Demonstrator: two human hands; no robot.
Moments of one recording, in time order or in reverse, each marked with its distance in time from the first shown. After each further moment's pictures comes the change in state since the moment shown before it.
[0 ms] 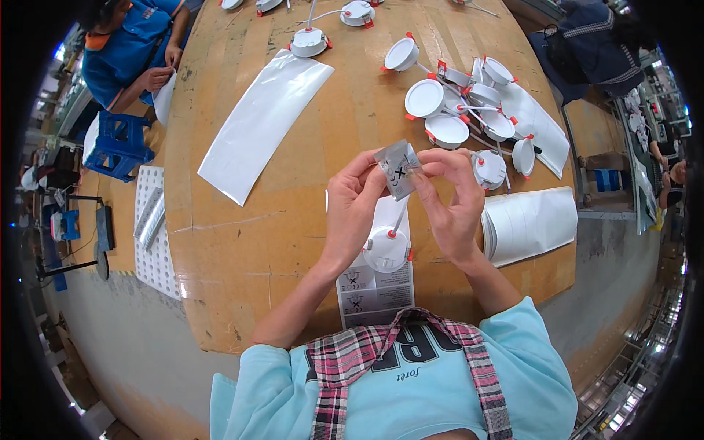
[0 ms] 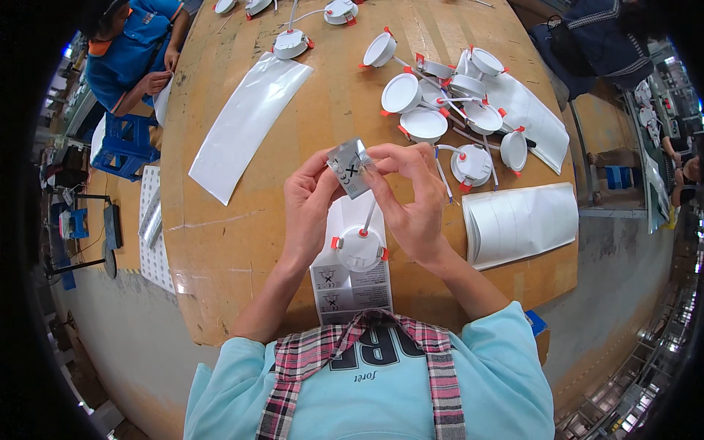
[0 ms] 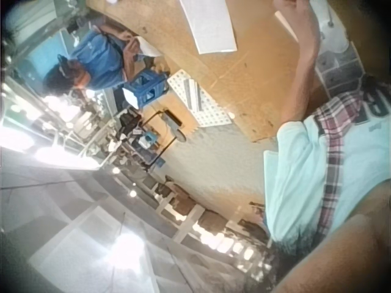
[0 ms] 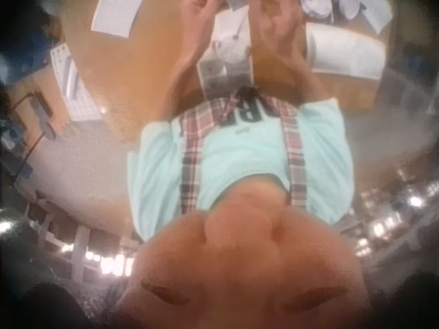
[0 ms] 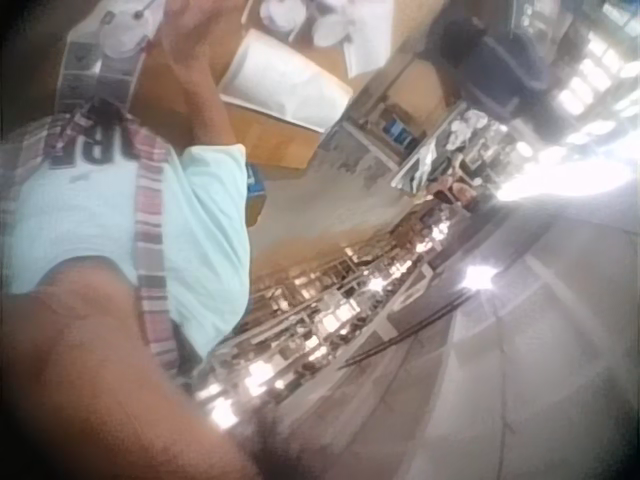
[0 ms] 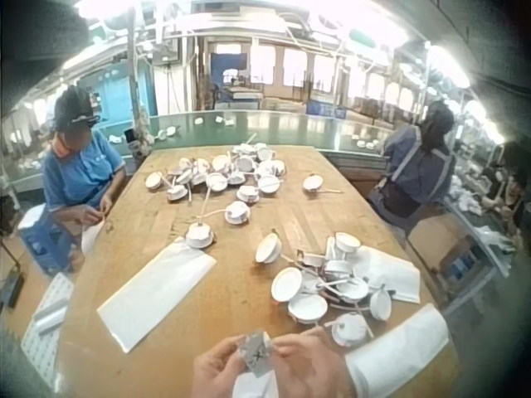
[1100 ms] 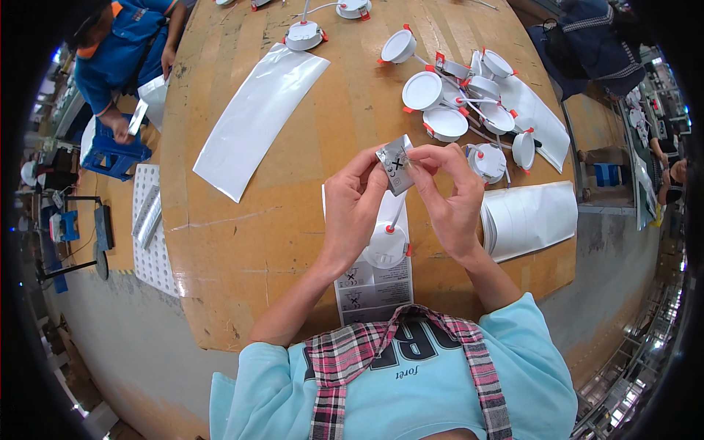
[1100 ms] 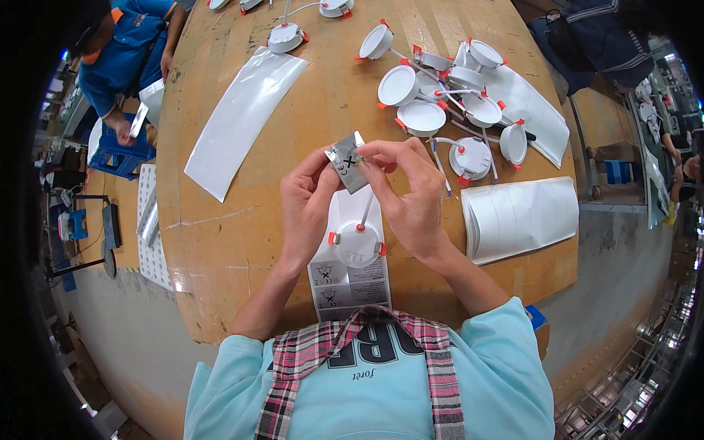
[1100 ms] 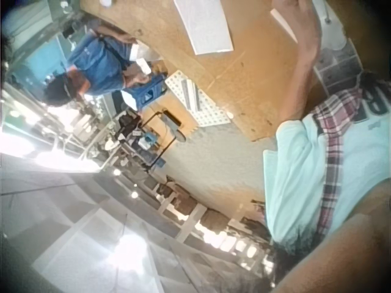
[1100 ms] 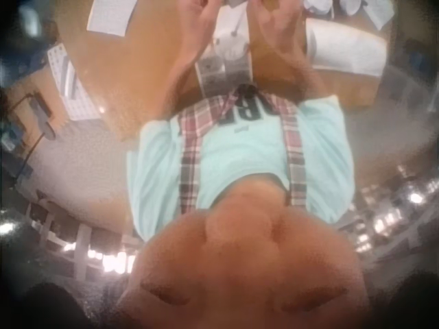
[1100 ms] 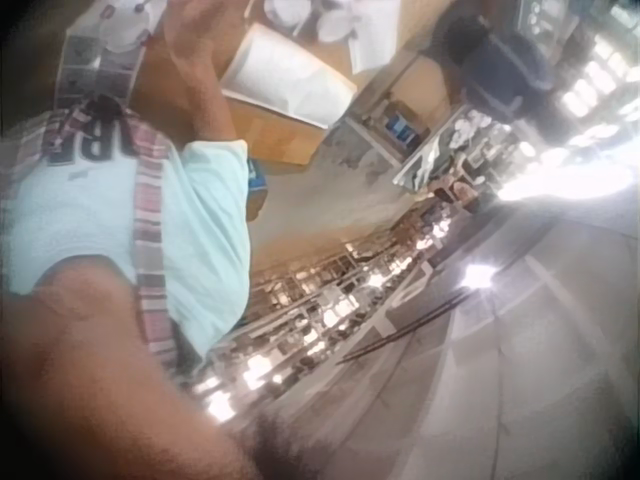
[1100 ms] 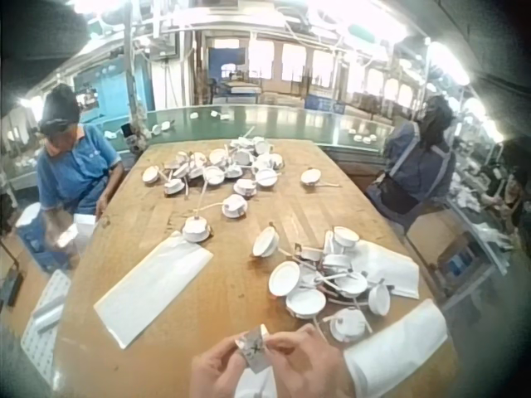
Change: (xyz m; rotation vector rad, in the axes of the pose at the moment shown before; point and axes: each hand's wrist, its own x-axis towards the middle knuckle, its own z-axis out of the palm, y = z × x) left_hand -0.004 0.000 0.004 0.253 0.036 0.084; right_hand 0.002 -0.004 0.000 0.038 -0.024 0.126
